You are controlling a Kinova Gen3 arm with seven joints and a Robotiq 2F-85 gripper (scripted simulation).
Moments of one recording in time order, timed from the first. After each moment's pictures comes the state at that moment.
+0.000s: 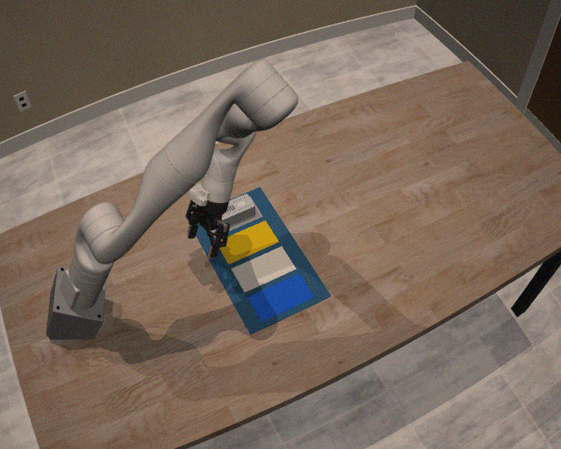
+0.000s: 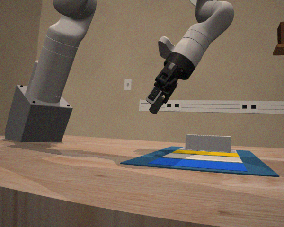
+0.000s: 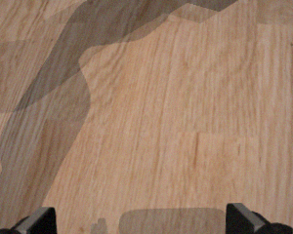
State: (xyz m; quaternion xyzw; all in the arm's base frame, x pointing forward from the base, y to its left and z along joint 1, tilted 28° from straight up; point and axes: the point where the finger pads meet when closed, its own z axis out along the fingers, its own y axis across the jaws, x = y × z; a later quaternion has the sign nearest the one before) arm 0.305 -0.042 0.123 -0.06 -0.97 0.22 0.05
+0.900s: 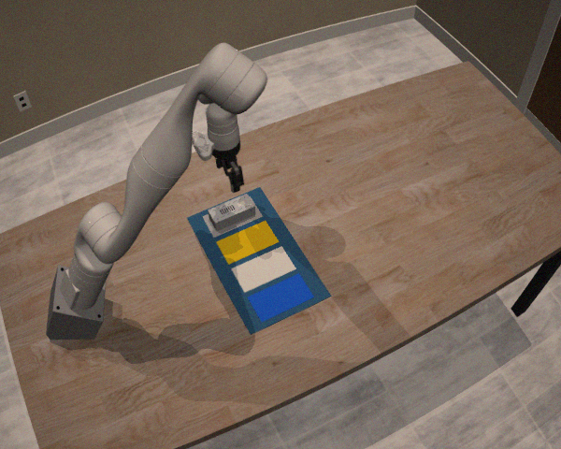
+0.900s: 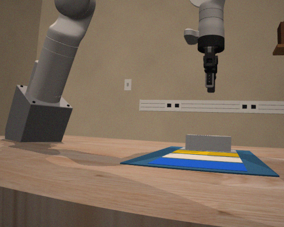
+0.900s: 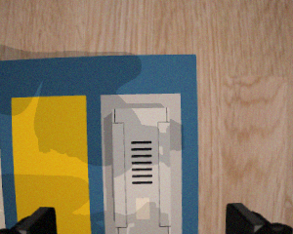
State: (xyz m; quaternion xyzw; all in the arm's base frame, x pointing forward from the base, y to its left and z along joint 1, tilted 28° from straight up) arm 0.423 0.073 0.214 -0.08 -0.97 0.12 -0.22
